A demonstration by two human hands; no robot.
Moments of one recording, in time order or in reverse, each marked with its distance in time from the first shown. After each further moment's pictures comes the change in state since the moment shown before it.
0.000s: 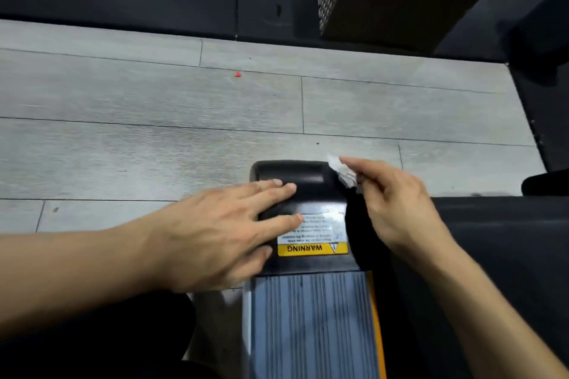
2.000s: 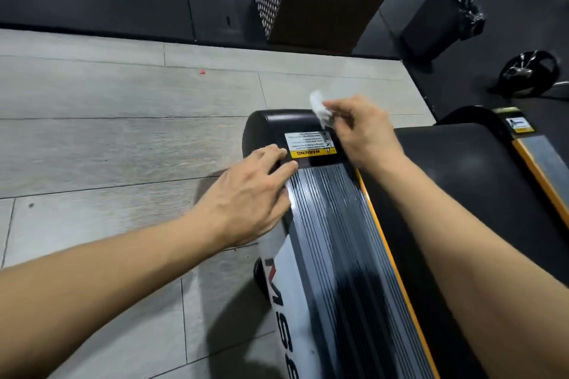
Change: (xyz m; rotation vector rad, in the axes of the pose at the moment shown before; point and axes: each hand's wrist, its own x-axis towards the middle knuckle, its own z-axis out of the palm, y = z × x) left_hand -0.062 0.056 0.053 -0.146 0.306 -0.069; right_hand -0.065 -0.067 0.017 -0.233 0.271 0.070
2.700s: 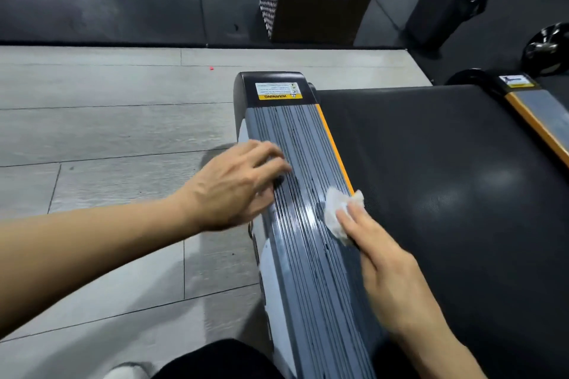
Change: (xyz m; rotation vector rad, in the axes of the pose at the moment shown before) left_hand -0.065 0.095 0.027 0.164 0.116 0.255; right_hand -0.327 0.070 -0.001 0.362 -0.014 -0.089
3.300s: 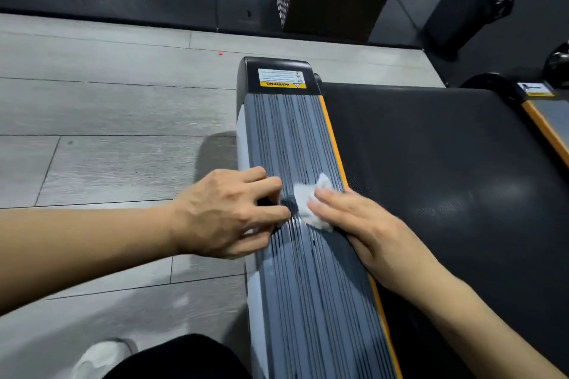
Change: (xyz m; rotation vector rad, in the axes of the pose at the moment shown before) left_hand -0.017 0.039 0.002 0.036 -0.037 0.181; right_hand 0.057 0.030 -0.026 -0.220 -0.317 -0.424
